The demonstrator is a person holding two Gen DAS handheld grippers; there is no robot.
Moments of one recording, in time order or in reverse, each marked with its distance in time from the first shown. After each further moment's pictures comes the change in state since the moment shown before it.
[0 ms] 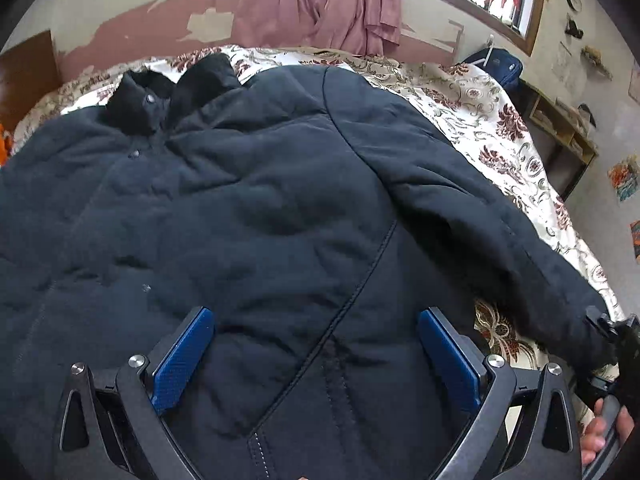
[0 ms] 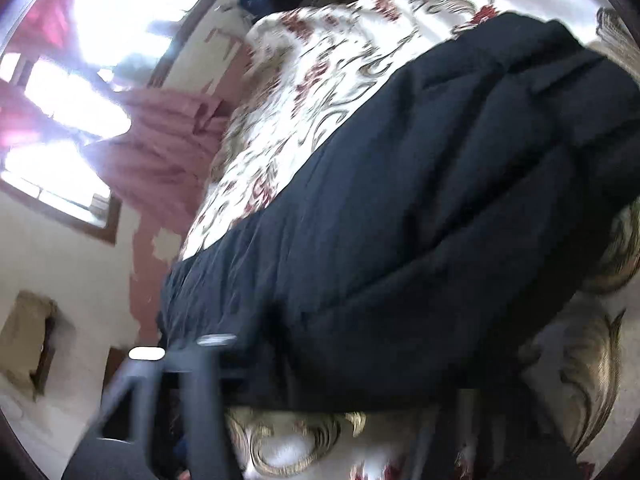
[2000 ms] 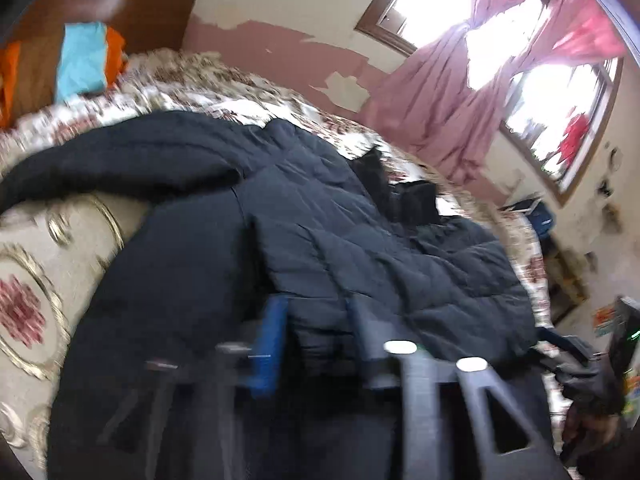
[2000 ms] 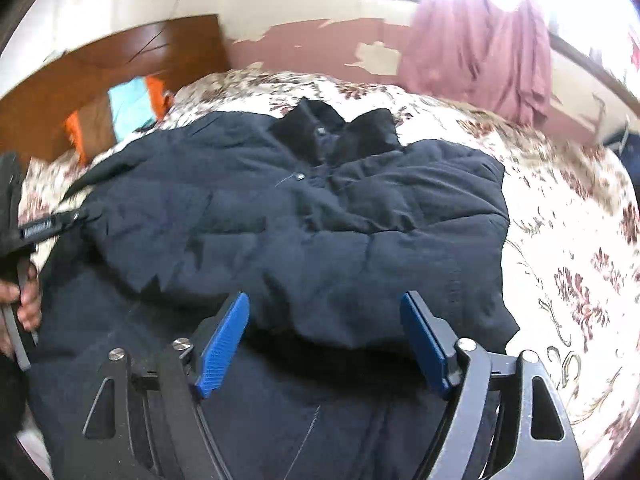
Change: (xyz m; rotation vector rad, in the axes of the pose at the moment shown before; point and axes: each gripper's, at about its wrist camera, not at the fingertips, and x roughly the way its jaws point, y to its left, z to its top) left arm -0.118 0.319 -0.030 -0.339 -0.280 -0.013; right arm 0.095 0.328 -0.272 -1.344 0.298 0.041
